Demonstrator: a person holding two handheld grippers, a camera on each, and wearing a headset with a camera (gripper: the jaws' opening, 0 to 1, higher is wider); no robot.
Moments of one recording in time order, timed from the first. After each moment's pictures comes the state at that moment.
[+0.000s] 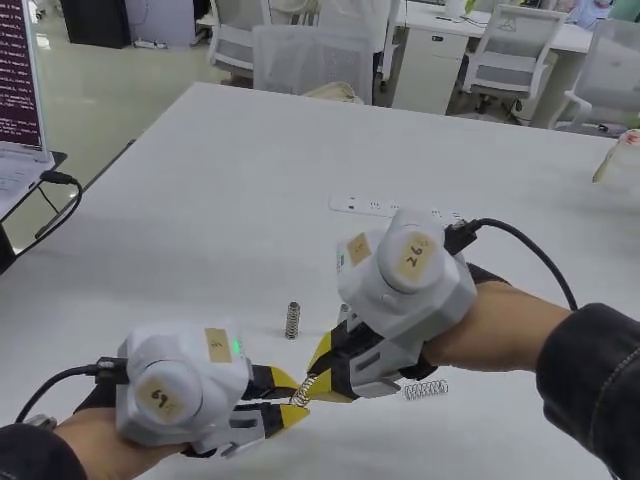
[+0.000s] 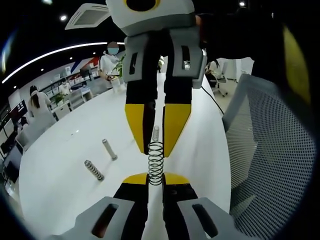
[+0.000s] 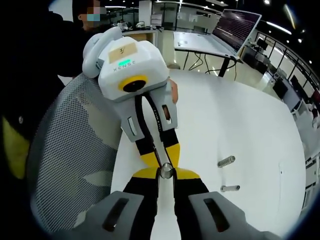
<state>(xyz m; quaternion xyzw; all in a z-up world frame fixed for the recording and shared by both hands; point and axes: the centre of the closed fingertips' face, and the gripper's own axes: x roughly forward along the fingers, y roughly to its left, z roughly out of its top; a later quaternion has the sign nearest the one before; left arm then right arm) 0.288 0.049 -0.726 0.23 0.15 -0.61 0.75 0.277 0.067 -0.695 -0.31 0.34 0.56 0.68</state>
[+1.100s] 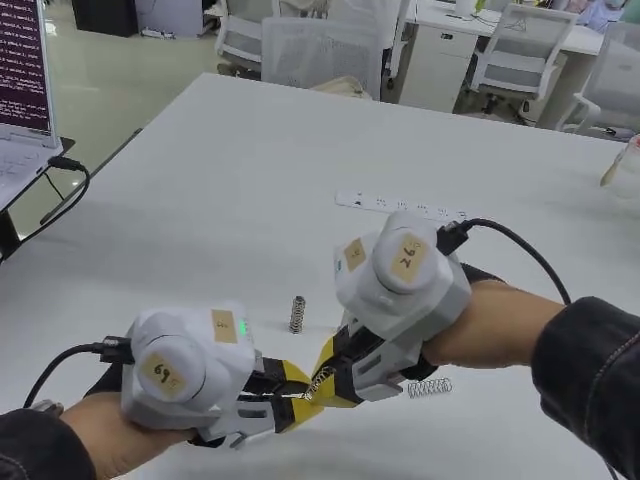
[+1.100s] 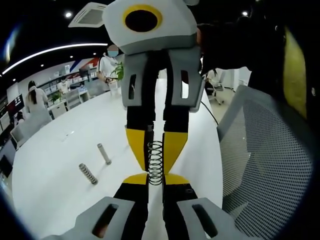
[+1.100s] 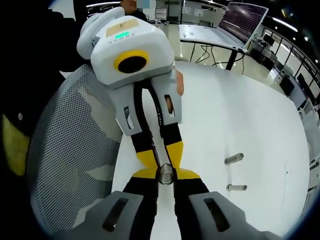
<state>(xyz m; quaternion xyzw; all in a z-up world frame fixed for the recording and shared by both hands) 0.281 0.042 -0.718 0.20 0.15 -0.62 0.74 0.273 0.066 -0.710 -0.32 0.37 0.57 0.65</state>
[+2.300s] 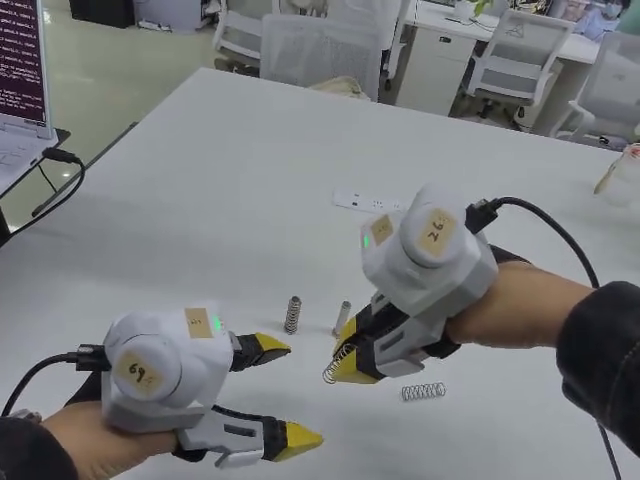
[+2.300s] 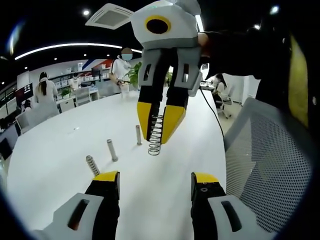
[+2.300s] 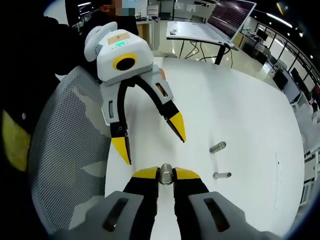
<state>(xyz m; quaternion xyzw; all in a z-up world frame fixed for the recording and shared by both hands) 0.292 0.053 -0.719 0.13 0.15 -0.60 0.78 0.294 0.040 -0.694 -0.33 0.39 0.54 0.67</state>
